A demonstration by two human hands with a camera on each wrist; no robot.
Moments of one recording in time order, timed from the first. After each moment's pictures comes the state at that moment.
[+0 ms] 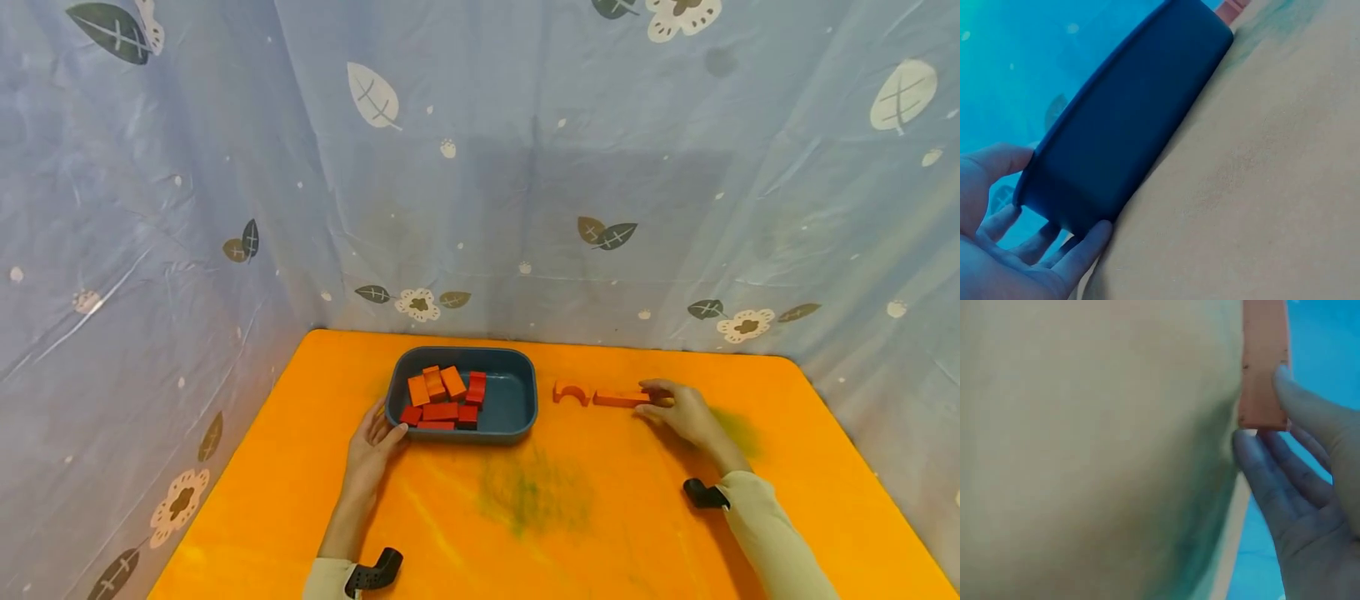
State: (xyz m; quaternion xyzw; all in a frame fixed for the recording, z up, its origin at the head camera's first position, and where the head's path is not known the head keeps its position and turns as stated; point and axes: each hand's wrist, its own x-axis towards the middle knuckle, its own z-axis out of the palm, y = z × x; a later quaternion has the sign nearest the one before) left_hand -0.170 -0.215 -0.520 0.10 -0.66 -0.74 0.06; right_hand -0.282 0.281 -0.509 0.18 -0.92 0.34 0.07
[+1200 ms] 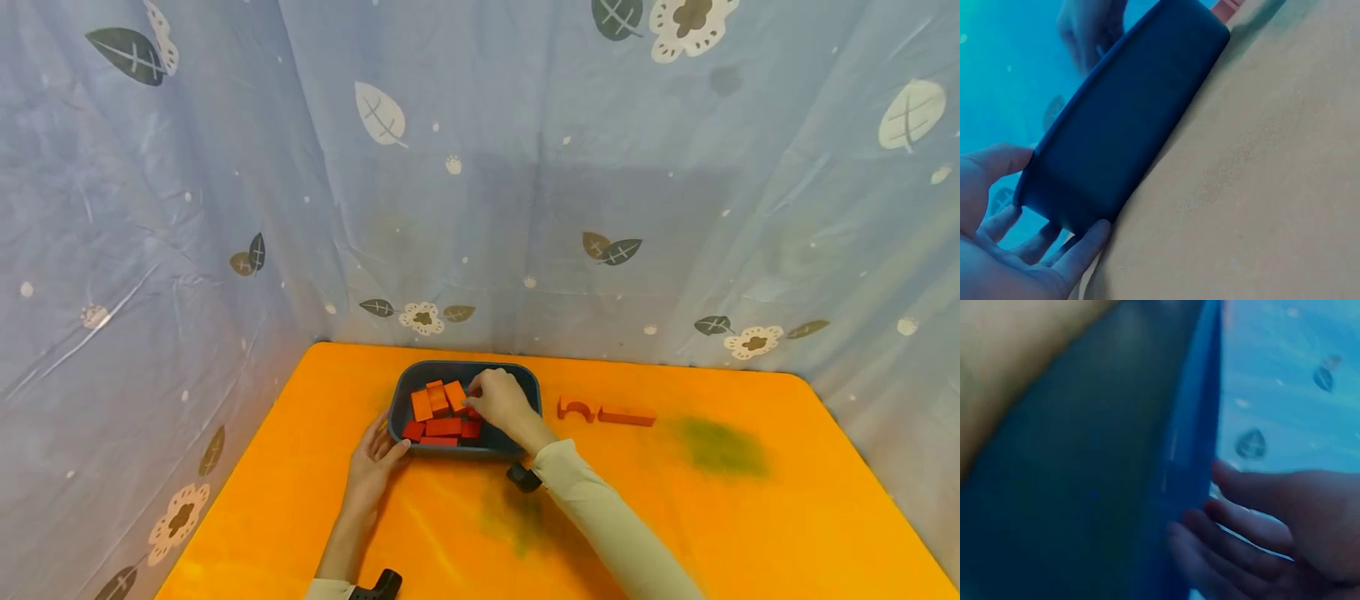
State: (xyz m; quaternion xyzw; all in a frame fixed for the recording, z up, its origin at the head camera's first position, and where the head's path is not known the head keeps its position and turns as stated) left_hand -0.169 -0.215 -0.517 0.10 -0.67 -0.73 0.05; right_hand -0.281 -0.008 -0.445 0.24 -0.93 0.27 0.01
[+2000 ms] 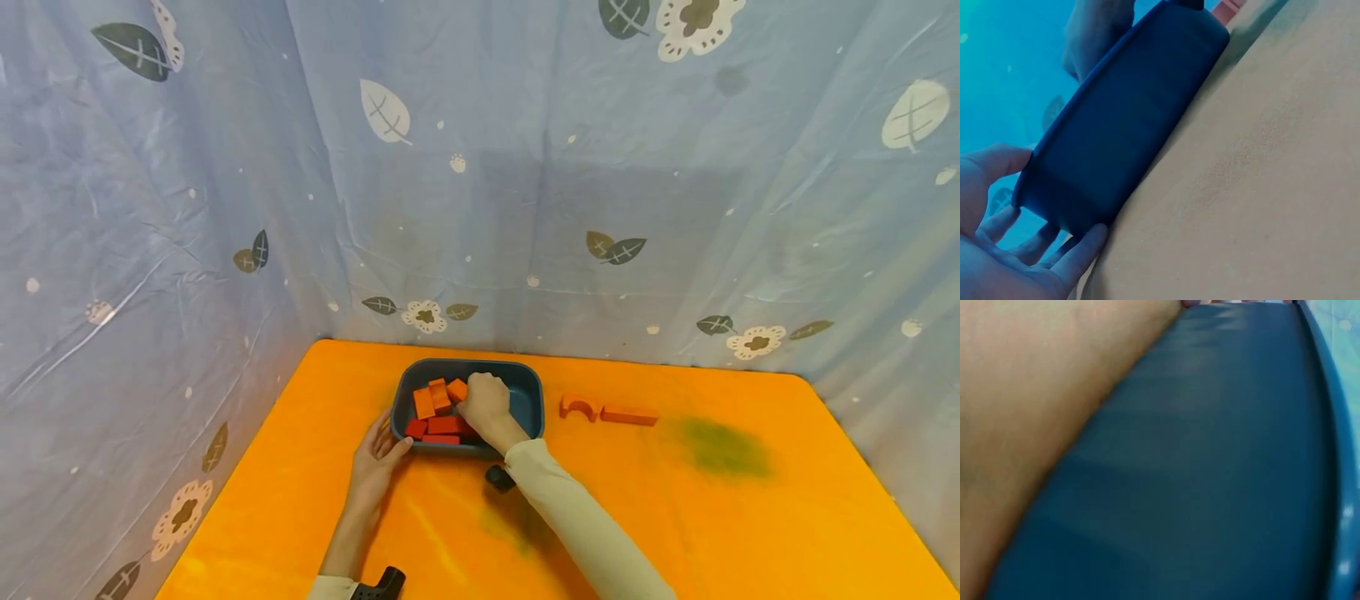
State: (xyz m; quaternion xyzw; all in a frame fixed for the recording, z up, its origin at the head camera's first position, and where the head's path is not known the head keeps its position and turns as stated) left_hand -0.169 -0.216 -0.517 0.10 -0.67 -0.73 0.05; right_hand -0.287 -0.049 -0.472 0.12 -0.98 0.16 0.04
